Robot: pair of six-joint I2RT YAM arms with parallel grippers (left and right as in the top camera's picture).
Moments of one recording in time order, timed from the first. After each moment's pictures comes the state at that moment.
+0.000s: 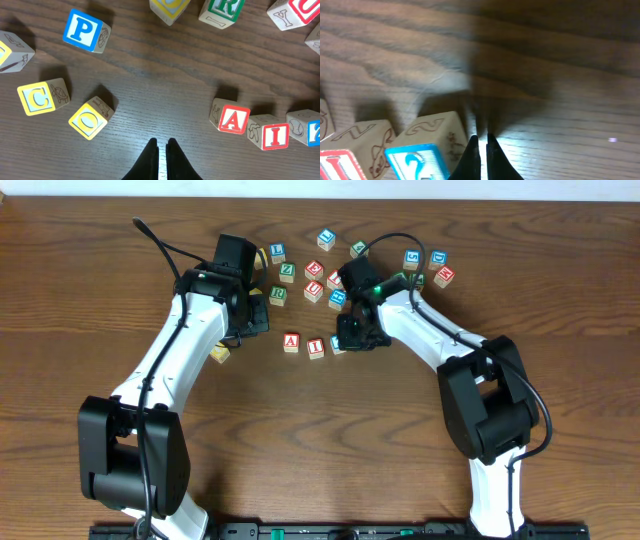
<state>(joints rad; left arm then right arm) -0.22 1.79 1.40 -0.89 -0.03 -0.36 0.49 2.16 1.57 -0.78 -0.10 0.45</state>
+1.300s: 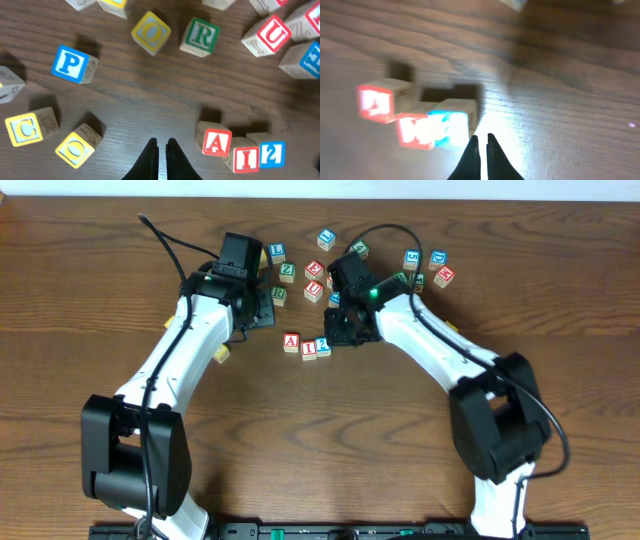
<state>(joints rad) -0.23 1.79 1.38 -0.77 -0.04 -0.35 0.54 2.05 1.57 -0.75 -0.13 0.46</state>
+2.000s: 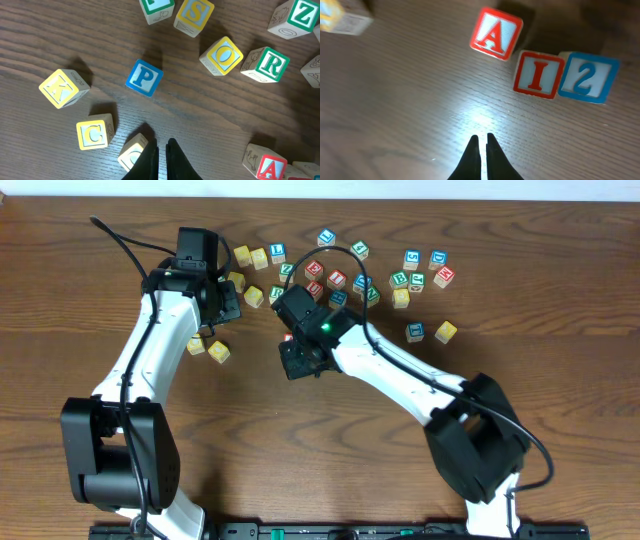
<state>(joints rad) -0.08 1.79 1.38 -0.77 -0.06 -0.30 0.76 2.04 1.57 -0.76 -0.09 0.47</state>
